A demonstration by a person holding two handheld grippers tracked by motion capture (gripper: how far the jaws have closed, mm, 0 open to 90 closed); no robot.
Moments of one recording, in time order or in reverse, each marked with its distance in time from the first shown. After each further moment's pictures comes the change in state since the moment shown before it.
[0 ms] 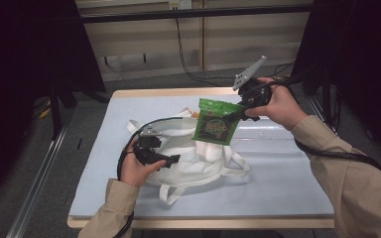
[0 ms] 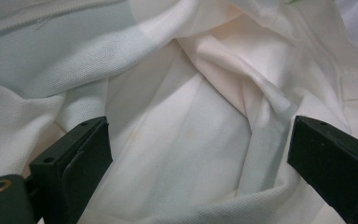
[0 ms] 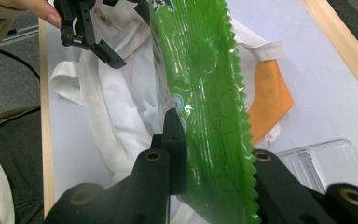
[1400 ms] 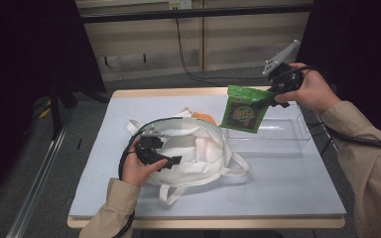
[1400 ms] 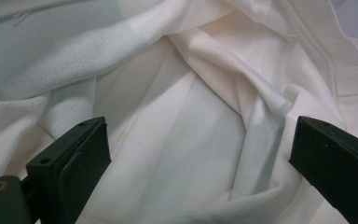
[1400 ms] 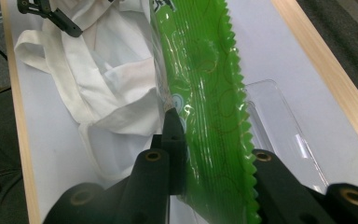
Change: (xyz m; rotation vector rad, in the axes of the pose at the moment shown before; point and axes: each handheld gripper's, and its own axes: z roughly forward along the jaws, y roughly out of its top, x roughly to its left) left arm 0.000 0.000 0.004 0.012 -0.030 0.015; right arm -0.036 -0.031 -0.054 0.062 -0.085 0.043
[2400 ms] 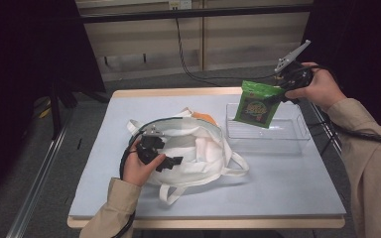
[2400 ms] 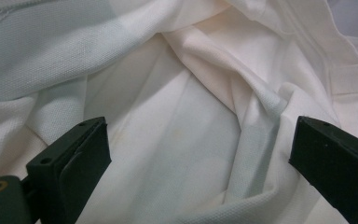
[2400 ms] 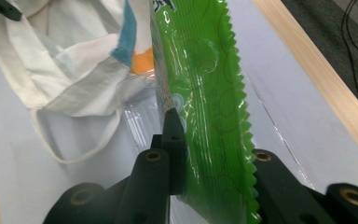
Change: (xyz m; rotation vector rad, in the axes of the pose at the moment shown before) left arm -0.001 0.002 0.002 0.017 -0.017 0.000; right arm -0.039 -0.032 0.001 0.029 -0.073 0.082
